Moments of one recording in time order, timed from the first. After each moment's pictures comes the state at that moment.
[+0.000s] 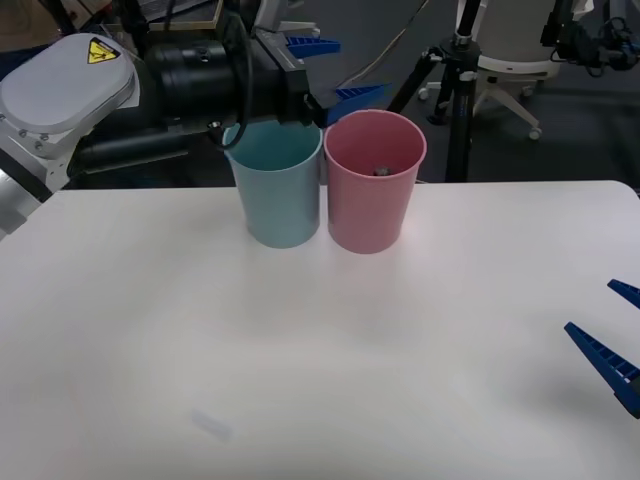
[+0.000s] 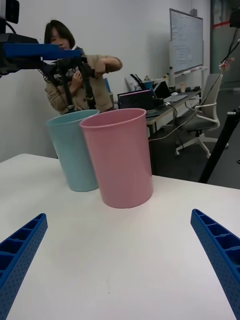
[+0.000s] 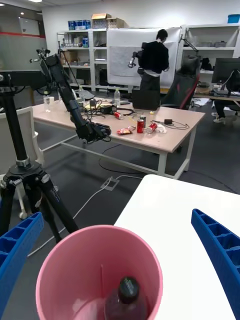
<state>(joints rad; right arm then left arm) 0.35 -0.40 -0.52 -1.66 0.96 -1.22 0.00 -0.96 0.74 -0.61 -1.36 -0.96 -0.59 0.42</state>
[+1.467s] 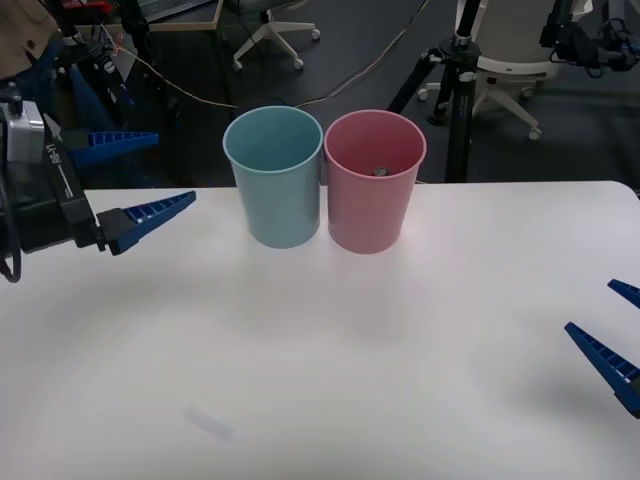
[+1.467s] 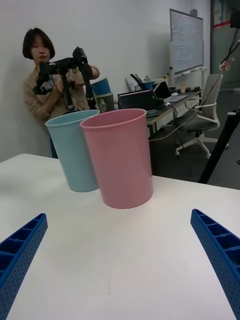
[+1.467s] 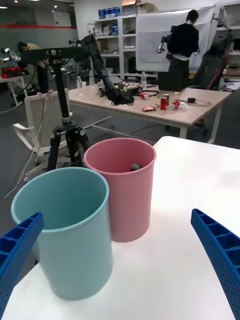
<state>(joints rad) 0.35 -0.40 -0.52 -1.66 0.96 -1.22 0.00 -0.10 1.04 -0.03 -1.83 -0.84 -0.73 0.21</state>
